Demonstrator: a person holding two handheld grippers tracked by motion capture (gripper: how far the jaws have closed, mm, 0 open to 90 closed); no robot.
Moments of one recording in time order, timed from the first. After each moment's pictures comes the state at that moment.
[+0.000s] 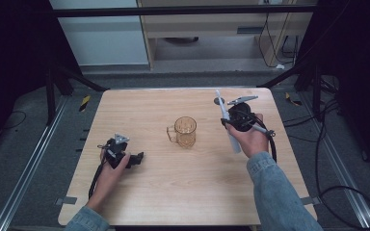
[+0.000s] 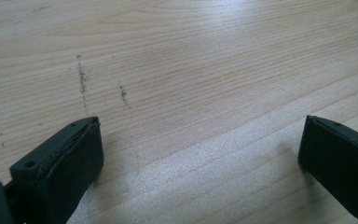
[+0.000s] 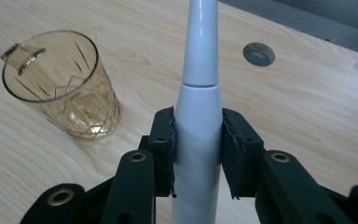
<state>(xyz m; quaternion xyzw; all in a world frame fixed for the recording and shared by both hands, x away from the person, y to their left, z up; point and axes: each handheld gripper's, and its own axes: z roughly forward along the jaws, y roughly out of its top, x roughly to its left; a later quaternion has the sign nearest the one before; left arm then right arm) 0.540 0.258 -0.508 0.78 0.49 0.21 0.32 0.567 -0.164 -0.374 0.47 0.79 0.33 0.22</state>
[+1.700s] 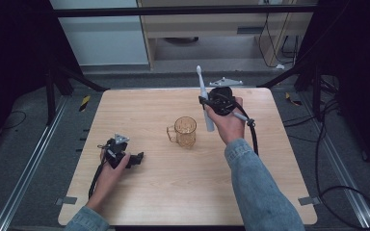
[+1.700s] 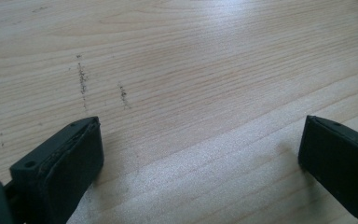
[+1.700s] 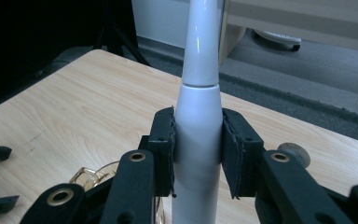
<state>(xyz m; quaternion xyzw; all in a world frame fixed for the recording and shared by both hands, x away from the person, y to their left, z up) 0.540 0.258 -0.508 0.78 0.49 0.21 0.32 0.590 -0.107 -0.335 0.43 0.74 0.46 0.25</state>
